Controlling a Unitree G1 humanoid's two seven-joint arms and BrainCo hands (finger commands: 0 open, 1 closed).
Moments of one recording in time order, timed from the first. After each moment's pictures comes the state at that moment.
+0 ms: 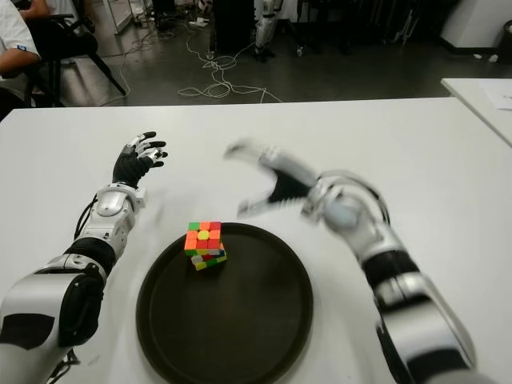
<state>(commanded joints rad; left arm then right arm) -0.85 0.09 0.18 1.31 0.03 -0.38 0.03 -0.80 -0.26 0.16 1.08 -0.27 -0.71 0.10</state>
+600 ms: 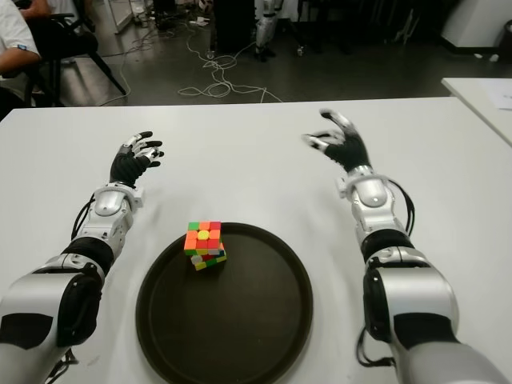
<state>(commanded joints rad) -0.85 0.10 0.18 1.31 0.03 -0.38 0.03 -0.86 -0.22 -0.18 1.34 0.02 -0.33 0.03</state>
